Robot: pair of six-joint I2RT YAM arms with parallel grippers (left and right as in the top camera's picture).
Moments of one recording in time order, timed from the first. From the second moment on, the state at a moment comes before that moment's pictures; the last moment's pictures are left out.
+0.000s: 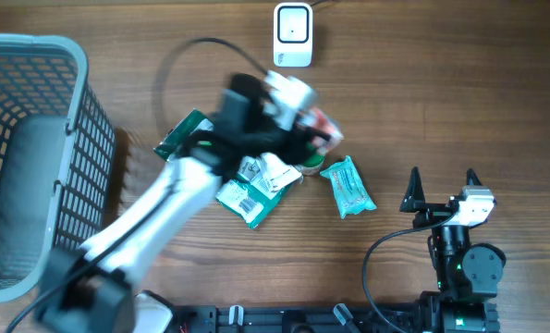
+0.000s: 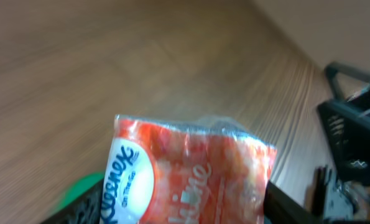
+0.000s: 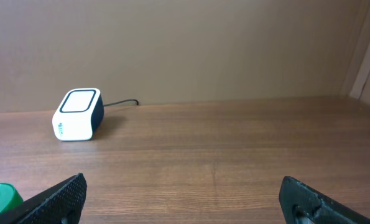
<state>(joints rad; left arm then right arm) -0.56 1.57 1.07 -0.15 0.56 -0.14 -0.07 0.03 0.01 0.00 -0.05 0.04</state>
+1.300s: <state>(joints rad) -0.92 1.47 1.05 -0.02 -0.46 -0.06 -0.07 0.03 0.01 0.00 -0.05 0.04</state>
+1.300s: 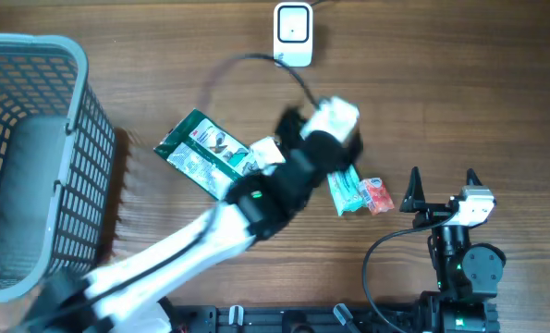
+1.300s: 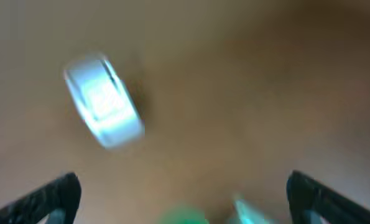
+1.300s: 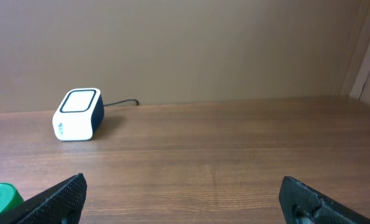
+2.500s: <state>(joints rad) -0.21 0.01 1.13 -0.49 -0.18 0.22 -0.07 0.03 0.01 0.00 -0.05 0.04</state>
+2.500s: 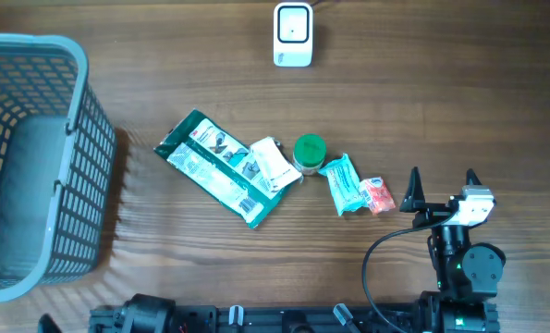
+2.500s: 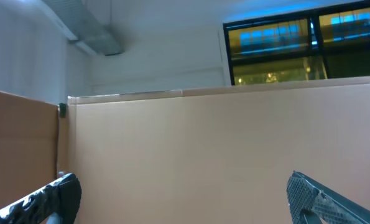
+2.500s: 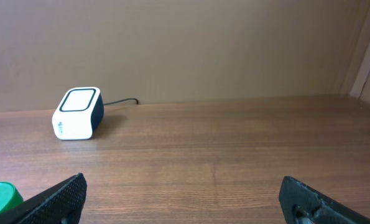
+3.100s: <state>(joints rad) -0.26 0.01 1.11 -0.79 -0.17 0.00 -0.07 0.47 0.39 -0.14 -0.57 0.56</state>
